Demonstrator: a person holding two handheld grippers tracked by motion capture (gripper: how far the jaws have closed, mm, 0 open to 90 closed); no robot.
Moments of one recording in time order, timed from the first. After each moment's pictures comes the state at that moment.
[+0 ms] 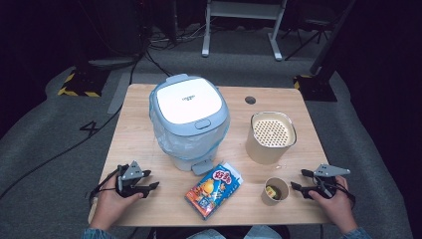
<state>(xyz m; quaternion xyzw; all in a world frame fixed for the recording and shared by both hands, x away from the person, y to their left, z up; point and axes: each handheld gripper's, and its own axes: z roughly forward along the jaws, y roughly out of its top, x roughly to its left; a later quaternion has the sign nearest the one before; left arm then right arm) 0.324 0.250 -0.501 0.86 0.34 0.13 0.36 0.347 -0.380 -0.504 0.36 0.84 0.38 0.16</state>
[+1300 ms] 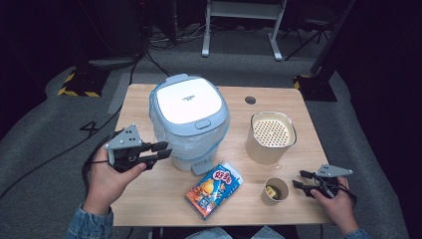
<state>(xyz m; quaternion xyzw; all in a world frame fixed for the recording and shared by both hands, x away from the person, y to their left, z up) 0.316 0.206 -0.315 0.82 0.26 0.13 0.50 0.347 -0.385 -0.503 0.35 0.84 0.39 0.16</state>
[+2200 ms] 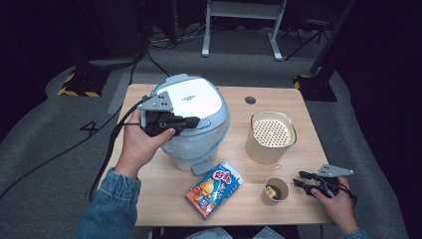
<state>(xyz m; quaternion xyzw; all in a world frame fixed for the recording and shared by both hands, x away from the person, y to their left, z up) 0.380 0.147 -0.281 0.82 0.21 0.09 0.52 0.346 -0.386 -0.503 0.36 0.83 0.39 0.16</state>
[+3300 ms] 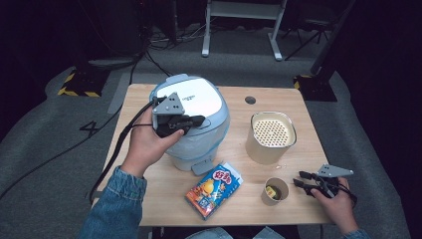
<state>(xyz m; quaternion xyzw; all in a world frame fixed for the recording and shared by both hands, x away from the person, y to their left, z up) 0.381 0.132 -0.284 0.83 0.20 0.15 0.50 0.346 -0.386 -0.503 0.36 0.83 0.39 0.16</state>
